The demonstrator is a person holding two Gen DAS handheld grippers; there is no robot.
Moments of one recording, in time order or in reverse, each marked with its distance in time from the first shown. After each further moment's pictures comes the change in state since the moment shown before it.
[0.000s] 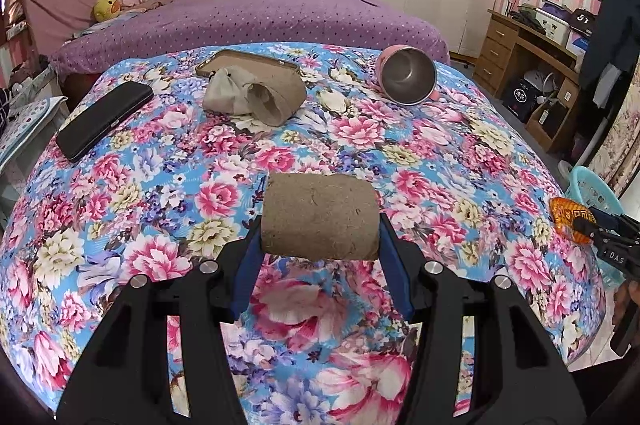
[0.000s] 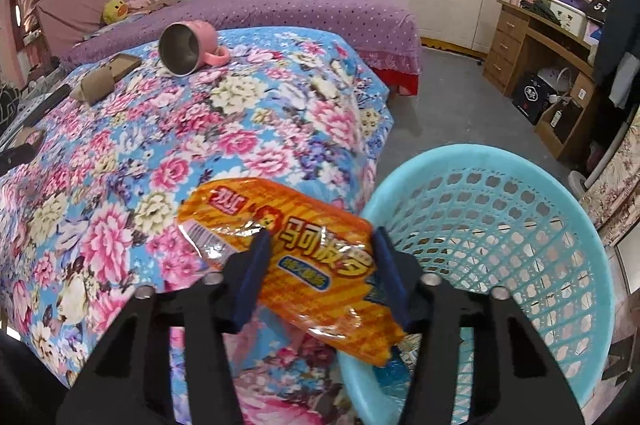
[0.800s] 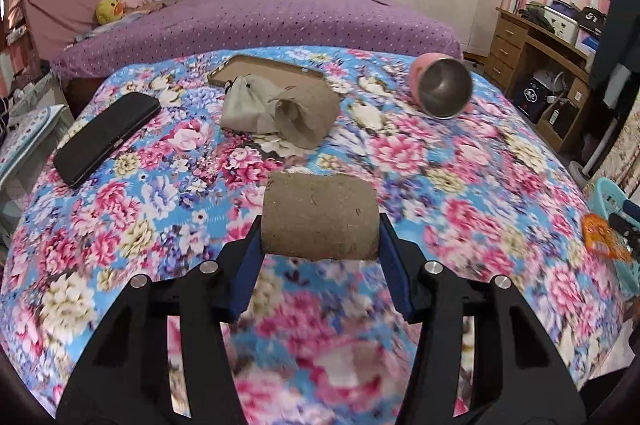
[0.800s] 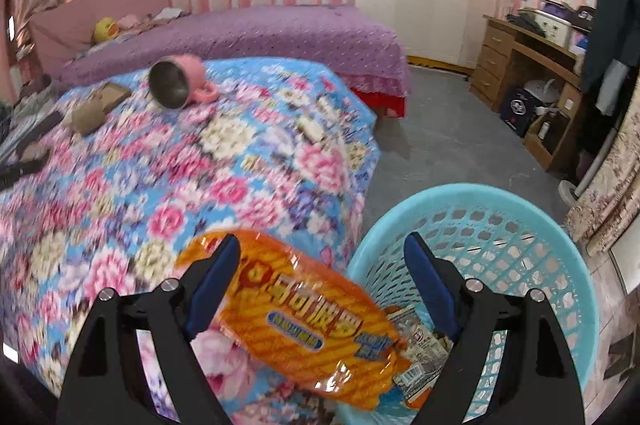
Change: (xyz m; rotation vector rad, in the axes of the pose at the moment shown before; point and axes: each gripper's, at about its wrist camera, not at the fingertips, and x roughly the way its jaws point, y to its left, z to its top) left arm 0.022 0.023 0.023 0.016 -0.005 0.025; right arm -0.008 0.002 0.019 -0.004 -0.064 -0.027
